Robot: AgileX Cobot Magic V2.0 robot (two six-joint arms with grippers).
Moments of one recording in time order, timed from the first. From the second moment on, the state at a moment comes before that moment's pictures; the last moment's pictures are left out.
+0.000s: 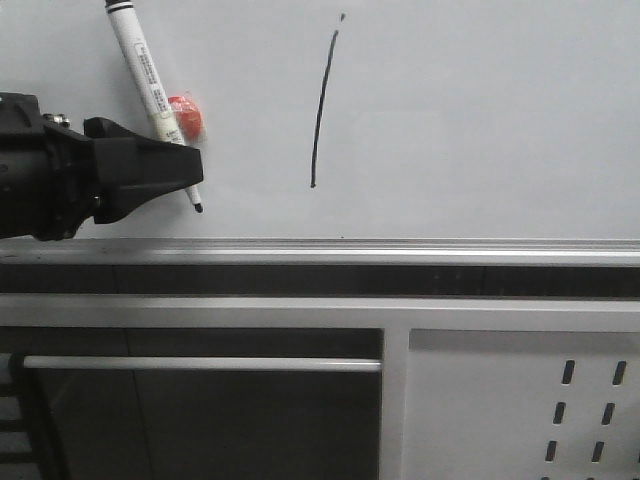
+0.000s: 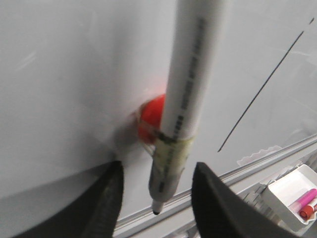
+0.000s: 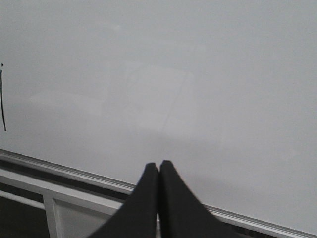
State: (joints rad) left arm -0.37 1.62 -0.40 0.47 -1.06 -0.53; right arm 0.40 -0.01 -0.42 -0.40 0.63 0.22
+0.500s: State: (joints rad) left arm -0.37 1.62 -0.33 0.41 -1.12 -0.53; right arm 0.40 -0.01 -0.42 -0.40 0.63 0.22
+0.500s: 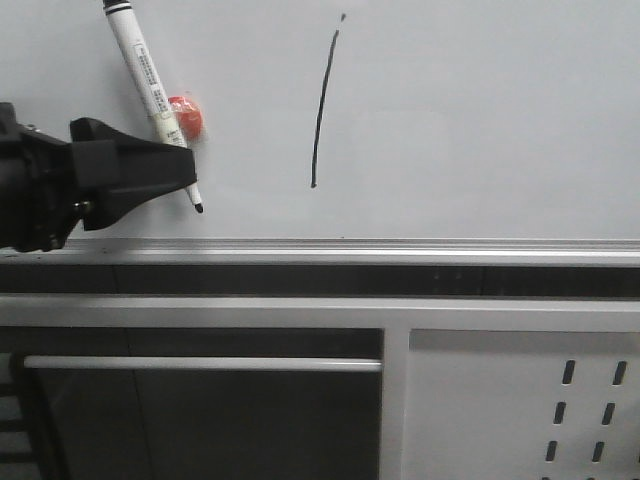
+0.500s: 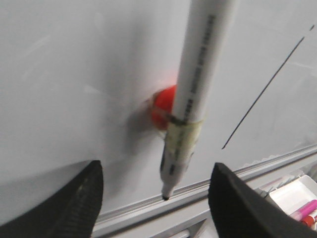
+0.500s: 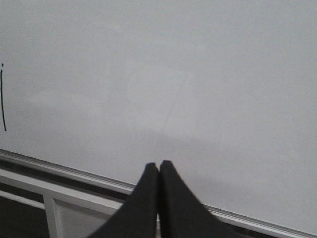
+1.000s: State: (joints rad) left arm -0.37 1.36 -0.14 0.36 -1.13 -0.46; right arm 0.40 -0.01 -0.42 -0.40 0.63 0.22
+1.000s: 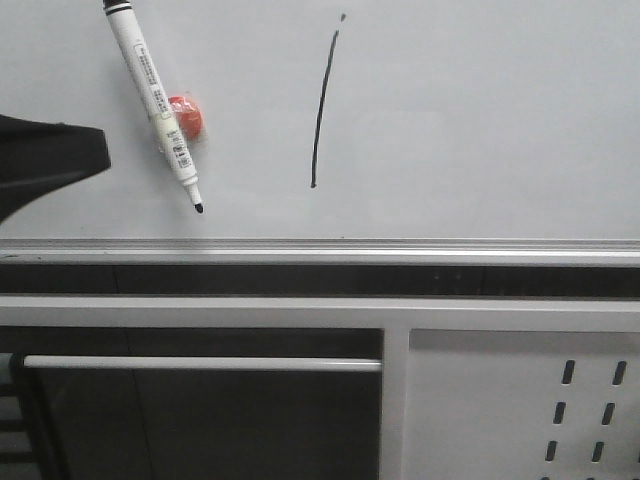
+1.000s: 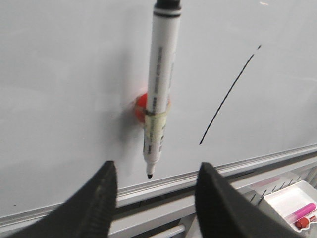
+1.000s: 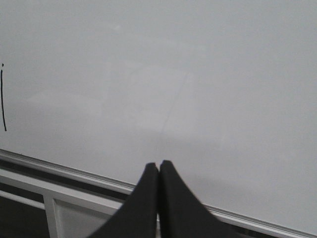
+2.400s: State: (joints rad) left arm -0.10 -0.01 0.00 -0.21 0.31 -0.46; right arm 0.40 -0.01 -0.42 -0.41 0.63 0.22
